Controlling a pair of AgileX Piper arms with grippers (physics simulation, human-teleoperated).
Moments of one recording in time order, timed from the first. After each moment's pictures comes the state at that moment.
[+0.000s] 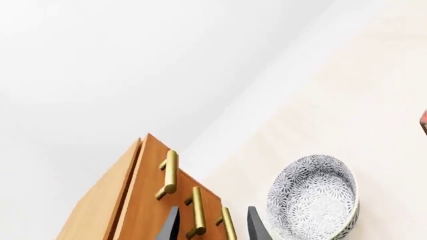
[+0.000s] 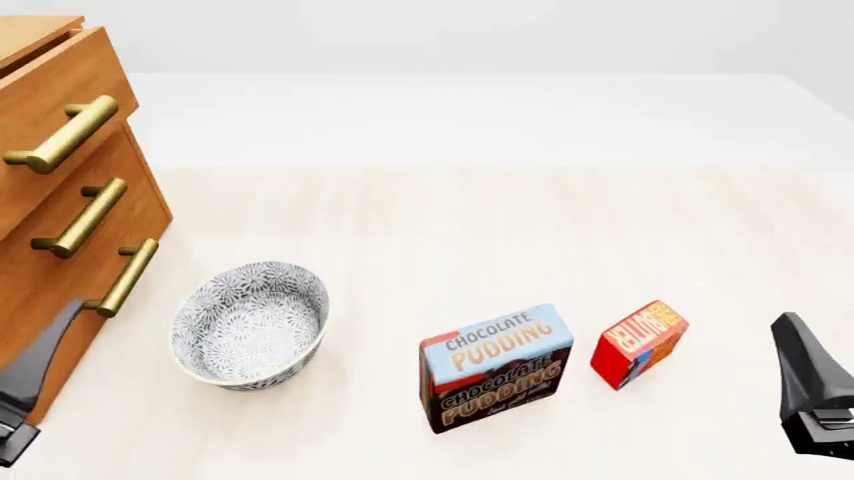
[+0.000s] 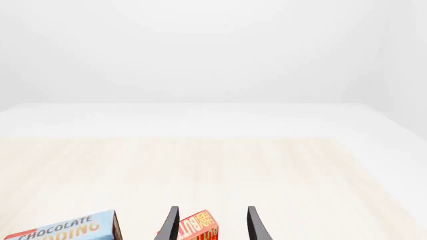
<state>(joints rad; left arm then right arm) -0.22 0.13 -0.31 0.25 0.78 0.00 0.01 0.00 0.00 0.00</state>
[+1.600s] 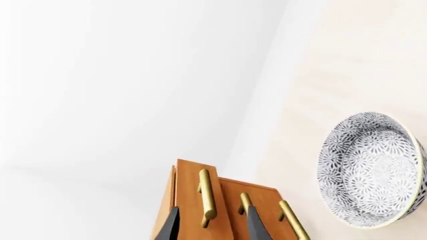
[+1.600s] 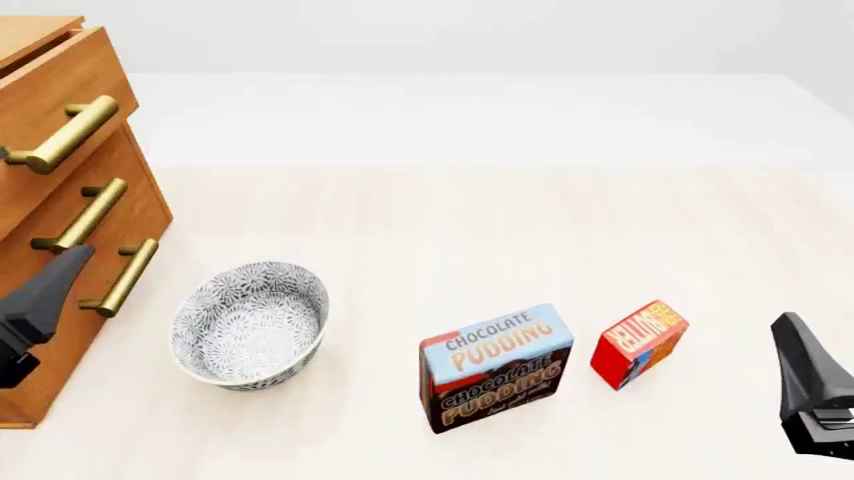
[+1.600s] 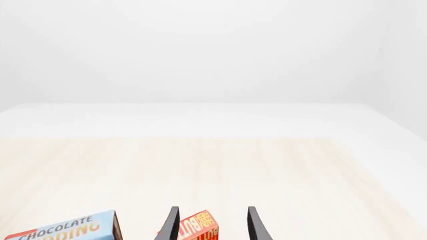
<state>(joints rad) -0.20 0.40 -0.46 0.21 1.24 0.00 0.01 0.00 0.00 0.00</state>
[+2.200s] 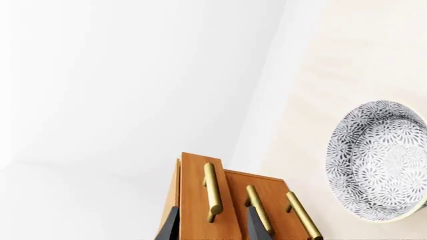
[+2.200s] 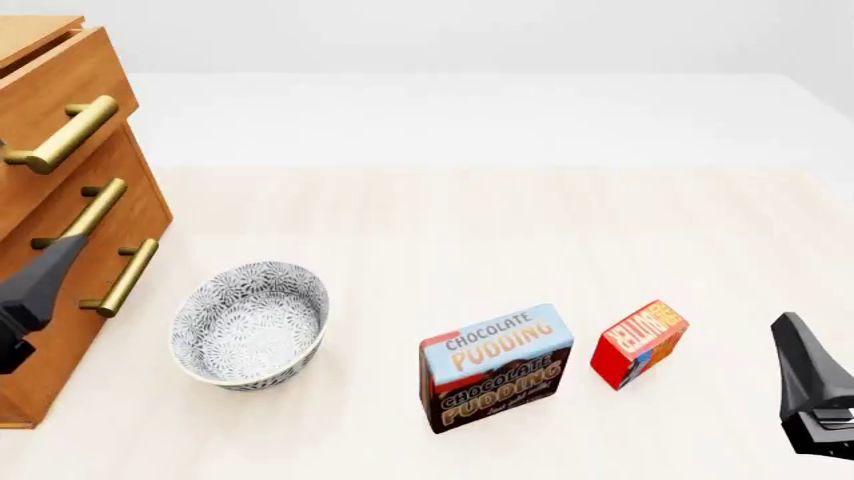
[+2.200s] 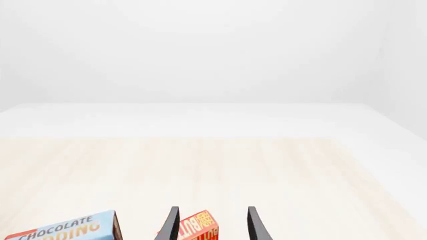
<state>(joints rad) -0.16 0.43 -0.47 0.20 1.28 0.00 0.01 0.00 0.00 0.00</state>
